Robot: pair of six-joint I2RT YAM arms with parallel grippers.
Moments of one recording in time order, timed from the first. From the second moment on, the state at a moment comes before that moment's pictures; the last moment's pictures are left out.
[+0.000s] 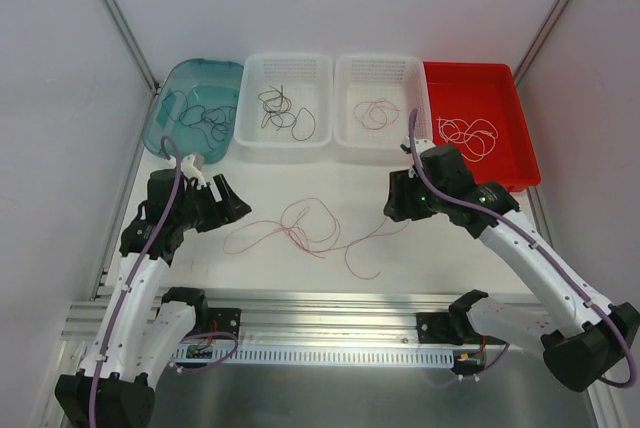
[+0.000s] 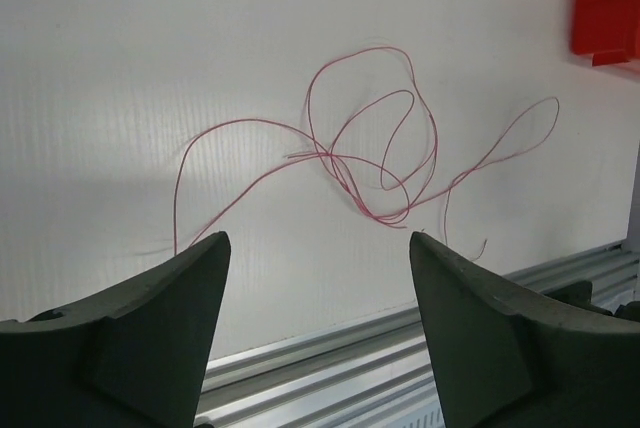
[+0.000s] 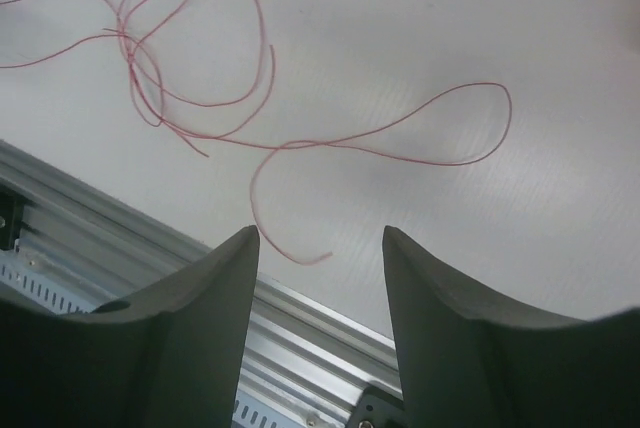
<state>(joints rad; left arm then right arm) -0.07 0.72 0.71 -0.69 0.34 -0.48 0.55 1.04 1.03 -0.84 -0.06 0.30</state>
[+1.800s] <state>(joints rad) -0.76 1.32 0.80 -0.49 -0.16 -0.90 0.91 1.54 0.84 -0.54 0.12 0.80</state>
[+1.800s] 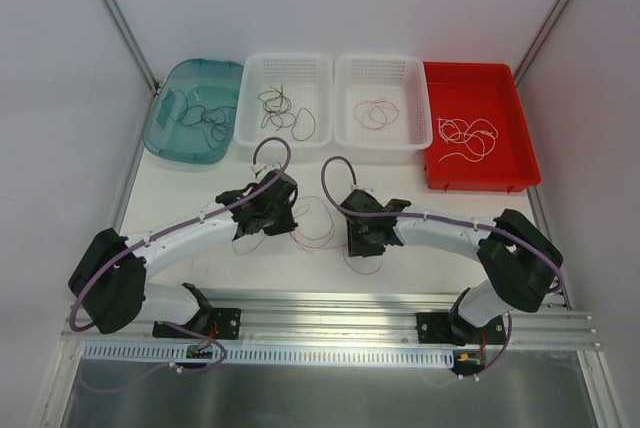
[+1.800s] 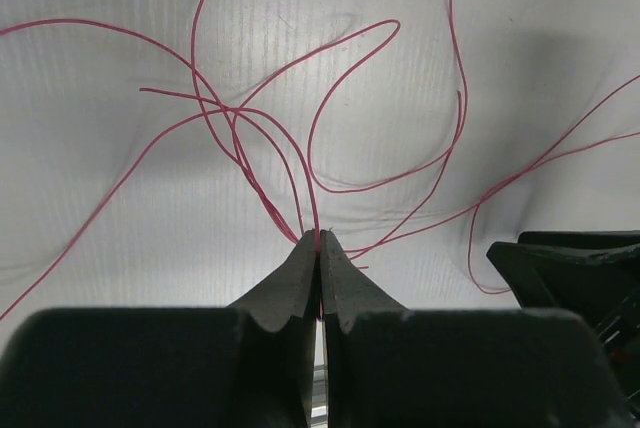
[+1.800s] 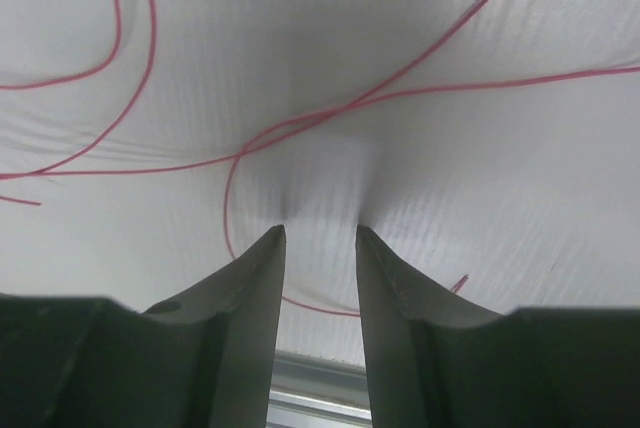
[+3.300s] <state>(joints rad) -0.05 0.93 0.78 -0.78 -0.32 -0.56 -0.01 0.88 0.80 -0.83 0.26 0.63</state>
